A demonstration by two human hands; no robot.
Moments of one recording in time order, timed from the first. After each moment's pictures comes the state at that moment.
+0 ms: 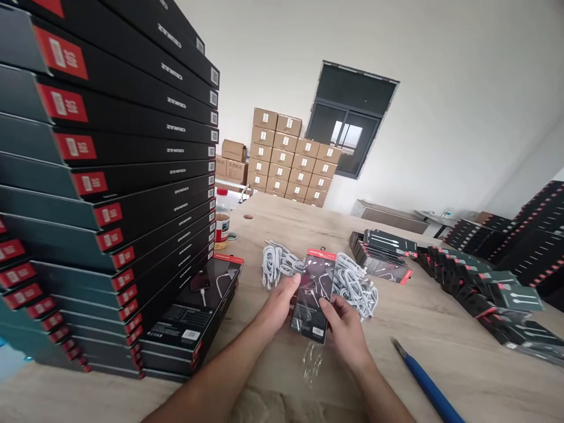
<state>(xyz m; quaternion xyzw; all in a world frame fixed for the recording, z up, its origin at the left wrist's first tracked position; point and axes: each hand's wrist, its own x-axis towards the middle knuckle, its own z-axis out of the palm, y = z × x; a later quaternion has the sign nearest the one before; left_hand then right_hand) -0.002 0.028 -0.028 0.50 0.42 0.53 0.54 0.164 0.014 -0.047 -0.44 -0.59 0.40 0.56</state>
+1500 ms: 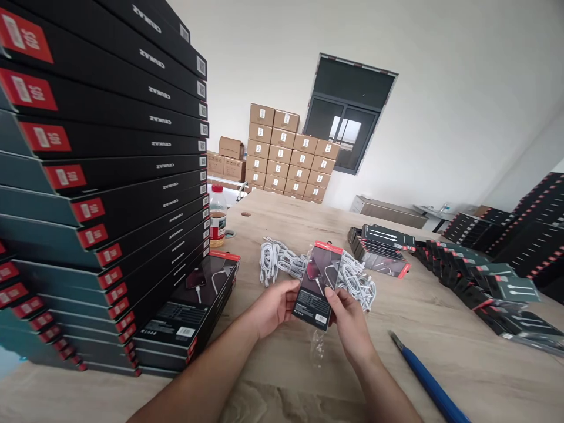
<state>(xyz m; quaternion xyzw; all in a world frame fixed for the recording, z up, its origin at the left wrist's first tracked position) -0.011 0.026 -0.026 0.38 0.35 0.45 0.73 0.170 0.012 -0.037 -0.45 -0.52 0.45 0.57</state>
